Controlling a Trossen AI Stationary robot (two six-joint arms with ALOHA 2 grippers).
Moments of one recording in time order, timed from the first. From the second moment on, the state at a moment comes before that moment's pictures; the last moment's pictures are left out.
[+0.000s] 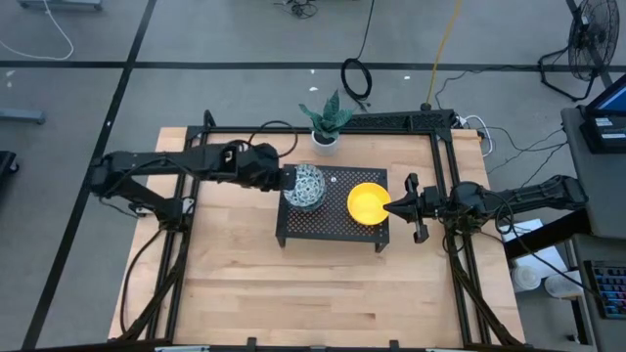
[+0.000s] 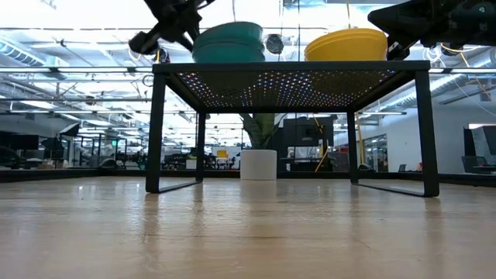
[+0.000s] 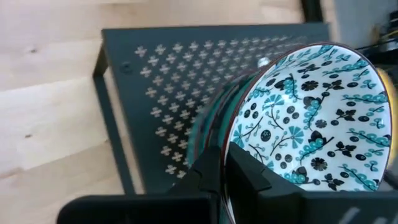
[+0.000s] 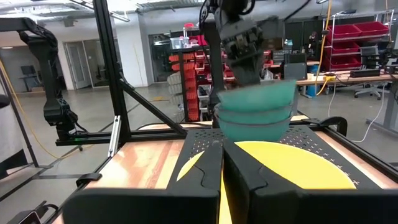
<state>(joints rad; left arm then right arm) 0.11 1.39 1.30 -0.77 -0.12 -1.21 0.13 0.50 0.21 0.39 0.07 0.09</state>
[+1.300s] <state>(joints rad) 0.13 1.35 1.30 -0.69 0.03 -1.14 0.13 0.50 0.21 0.39 0.07 0.09</state>
